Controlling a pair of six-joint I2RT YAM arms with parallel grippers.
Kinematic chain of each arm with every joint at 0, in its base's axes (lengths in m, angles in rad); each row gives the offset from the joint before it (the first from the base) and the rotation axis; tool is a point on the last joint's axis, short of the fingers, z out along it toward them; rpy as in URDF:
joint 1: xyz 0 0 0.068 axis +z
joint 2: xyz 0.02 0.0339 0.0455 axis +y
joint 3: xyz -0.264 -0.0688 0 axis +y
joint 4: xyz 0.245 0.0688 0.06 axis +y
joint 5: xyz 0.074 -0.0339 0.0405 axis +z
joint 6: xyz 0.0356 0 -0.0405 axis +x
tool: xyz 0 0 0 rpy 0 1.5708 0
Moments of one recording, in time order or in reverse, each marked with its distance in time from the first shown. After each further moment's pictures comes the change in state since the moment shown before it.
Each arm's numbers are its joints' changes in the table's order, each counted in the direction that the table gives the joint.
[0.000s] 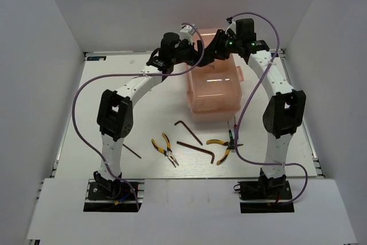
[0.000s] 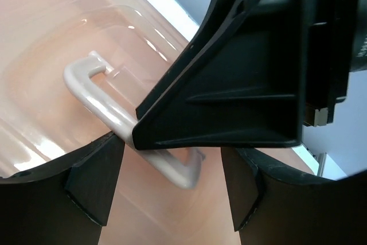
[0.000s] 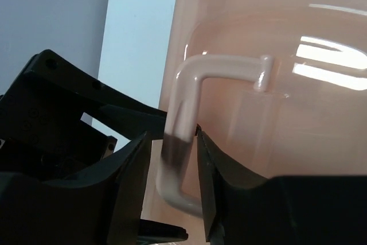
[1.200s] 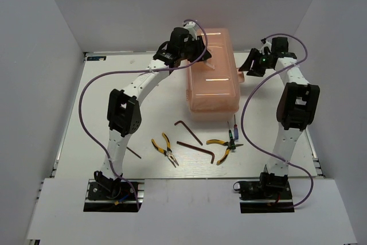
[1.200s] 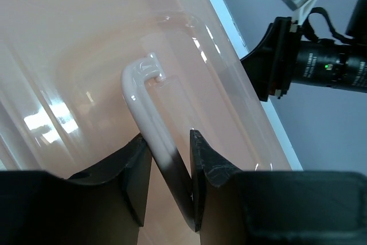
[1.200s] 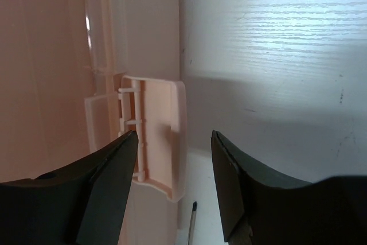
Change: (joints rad) left arm -0.039 0.147 -0.320 0.333 0.233 -0.081; right arm -0.357 0.104 0.169 0.060 -0.012 -0.354
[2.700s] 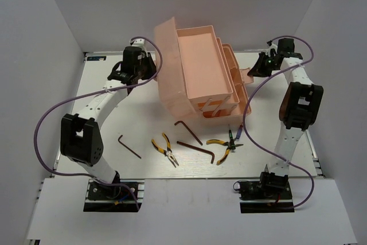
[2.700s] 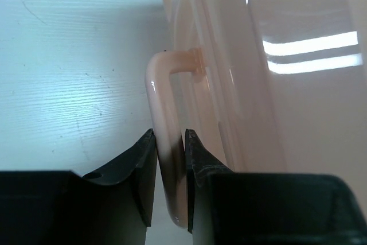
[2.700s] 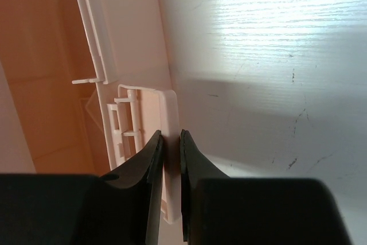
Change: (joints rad) left arm 0.253 -0.607 0.798 -0.038 0.245 0.121; right arm -0.058 0.032 -0.032 0.073 -0.026 -0.042
